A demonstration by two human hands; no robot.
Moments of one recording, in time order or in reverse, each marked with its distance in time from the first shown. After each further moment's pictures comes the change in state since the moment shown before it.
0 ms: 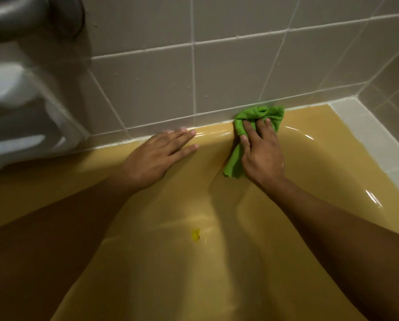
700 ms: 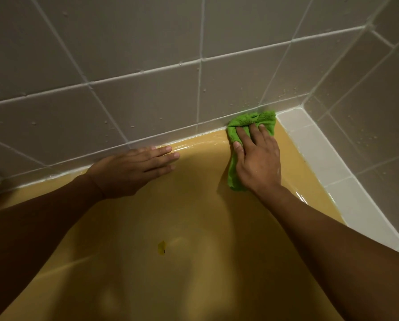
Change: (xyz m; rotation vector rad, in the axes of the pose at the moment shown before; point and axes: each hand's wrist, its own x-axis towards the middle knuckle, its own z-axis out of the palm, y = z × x) left_hand 0.094 -0.003 0.004 0.016 -0.081 0.369; right_hand 0.031 0.098 -0.058 -0.120 -0.025 0.104
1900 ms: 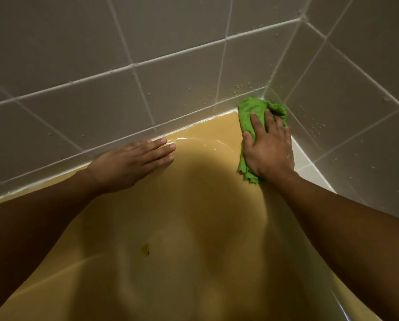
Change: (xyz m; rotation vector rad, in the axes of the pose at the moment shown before) left_hand 0.081 0.008 -0.007 0.014 -0.091 -0.012; right_hand 0.015 0.098 -0.045 -0.144 -0.089 0.175
